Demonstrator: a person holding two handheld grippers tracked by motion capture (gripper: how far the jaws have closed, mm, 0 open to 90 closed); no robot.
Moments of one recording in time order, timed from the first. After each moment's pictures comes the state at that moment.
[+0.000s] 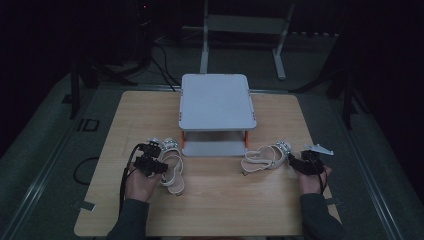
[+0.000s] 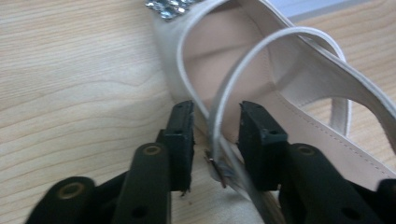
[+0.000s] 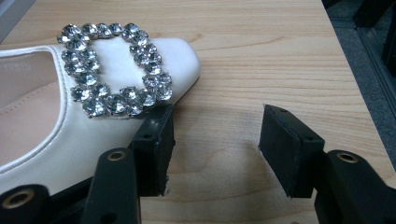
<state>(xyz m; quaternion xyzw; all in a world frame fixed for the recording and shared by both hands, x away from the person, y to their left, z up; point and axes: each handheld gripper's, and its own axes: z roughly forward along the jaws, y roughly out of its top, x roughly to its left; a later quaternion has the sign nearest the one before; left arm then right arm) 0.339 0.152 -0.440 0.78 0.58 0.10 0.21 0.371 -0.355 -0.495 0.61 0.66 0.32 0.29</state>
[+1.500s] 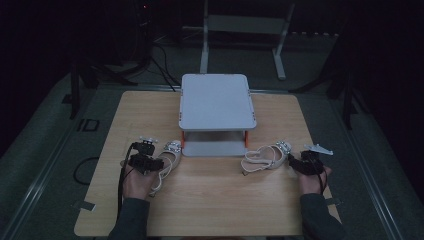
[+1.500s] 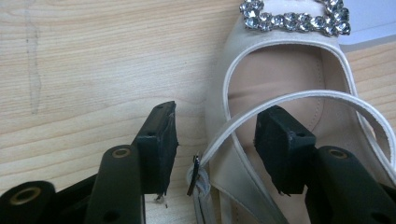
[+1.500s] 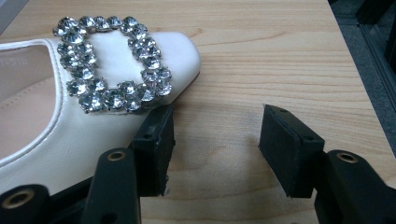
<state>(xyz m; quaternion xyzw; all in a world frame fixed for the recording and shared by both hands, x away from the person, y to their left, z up) 0.347 0.167 -0.449 0.75 0.61 0.18 0.20 0.372 -0.355 -0.497 0.61 0.67 0.31 0.28</state>
